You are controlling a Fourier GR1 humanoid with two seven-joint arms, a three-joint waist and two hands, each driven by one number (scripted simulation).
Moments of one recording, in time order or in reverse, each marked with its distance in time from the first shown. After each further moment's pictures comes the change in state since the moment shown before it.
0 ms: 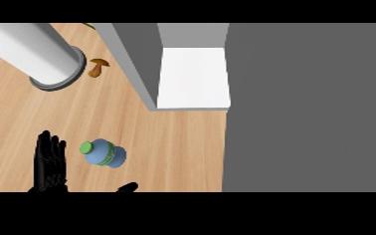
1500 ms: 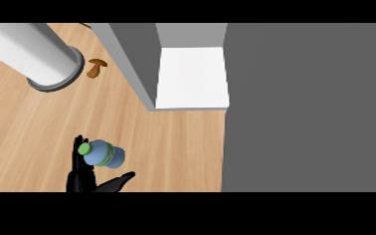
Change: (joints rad) left arm -0.347 -0.004 0.375 1.052 0.471 -0.383 -0.744; right arm 0.278 -0.065 0.074 -0.011 0.036 0.057 -0.236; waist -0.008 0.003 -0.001
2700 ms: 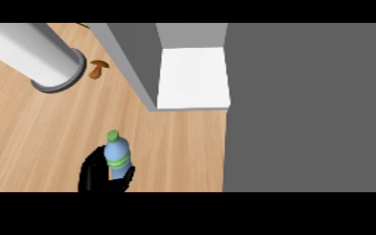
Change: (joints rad) left arm -0.152 0.027 -0.020 0.253 0.066 -0.288 -0.151; right arm -0.006 -0.023 -0.005 0.014 0.011 -0.009 -0.043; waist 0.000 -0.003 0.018
